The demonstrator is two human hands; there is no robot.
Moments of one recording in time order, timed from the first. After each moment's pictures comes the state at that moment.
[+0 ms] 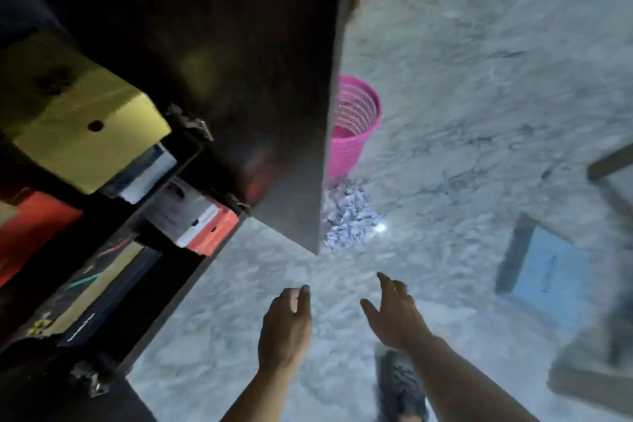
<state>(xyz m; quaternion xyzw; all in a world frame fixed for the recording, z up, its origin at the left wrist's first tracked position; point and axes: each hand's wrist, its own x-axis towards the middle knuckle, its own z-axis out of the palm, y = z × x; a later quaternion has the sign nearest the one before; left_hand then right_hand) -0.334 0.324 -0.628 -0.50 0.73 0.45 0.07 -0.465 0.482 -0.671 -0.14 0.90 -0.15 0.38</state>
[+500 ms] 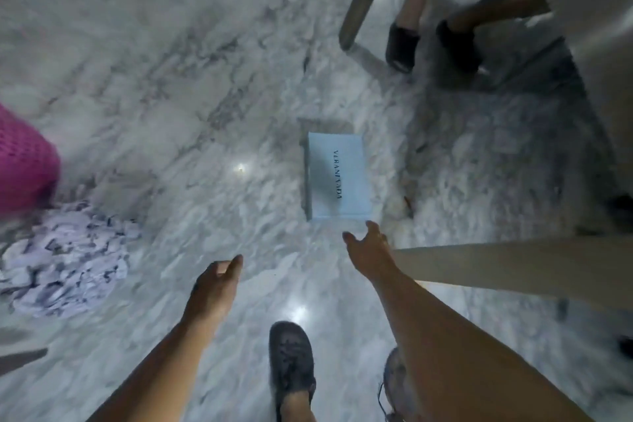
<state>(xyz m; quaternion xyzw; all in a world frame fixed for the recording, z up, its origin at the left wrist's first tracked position) -0.672 0.604 -0.794 -0.30 0.78 0.43 0.34 -0.706 0.872 -0.791 0.37 0.84 -0.30 0.27</state>
